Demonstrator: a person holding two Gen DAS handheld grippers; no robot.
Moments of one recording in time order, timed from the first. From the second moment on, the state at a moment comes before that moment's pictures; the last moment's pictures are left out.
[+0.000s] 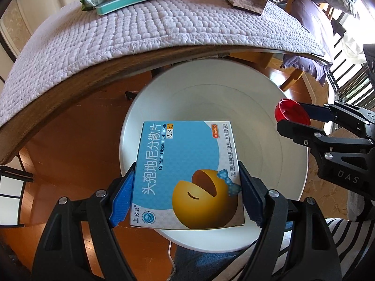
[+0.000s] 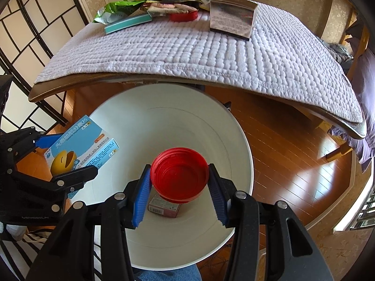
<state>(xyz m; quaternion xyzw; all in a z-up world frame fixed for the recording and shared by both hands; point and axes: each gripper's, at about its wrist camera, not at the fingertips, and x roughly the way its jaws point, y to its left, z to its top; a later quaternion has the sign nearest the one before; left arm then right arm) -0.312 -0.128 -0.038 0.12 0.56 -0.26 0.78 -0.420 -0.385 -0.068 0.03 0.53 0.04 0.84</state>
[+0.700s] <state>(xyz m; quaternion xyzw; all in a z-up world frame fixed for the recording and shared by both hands) -0.306 -0.135 -0.043 0.12 0.56 -0.26 0.78 -0.421 -0.392 -0.072 0.04 0.53 0.04 0.84</state>
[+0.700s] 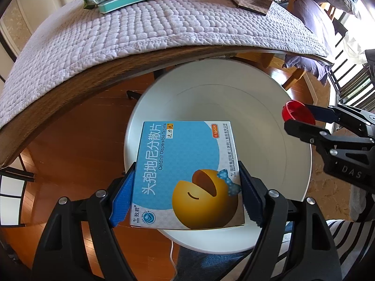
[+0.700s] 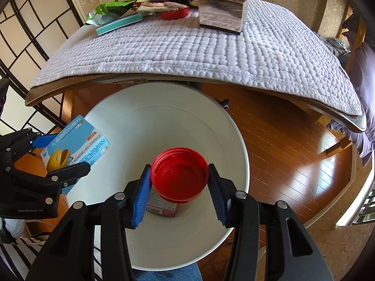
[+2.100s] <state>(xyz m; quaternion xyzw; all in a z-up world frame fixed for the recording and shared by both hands) -0.289 -0.167 -0.062 0.13 0.55 -0.28 0.77 -0.414 -0.378 -0.063 0.05 0.52 0.04 0.85</state>
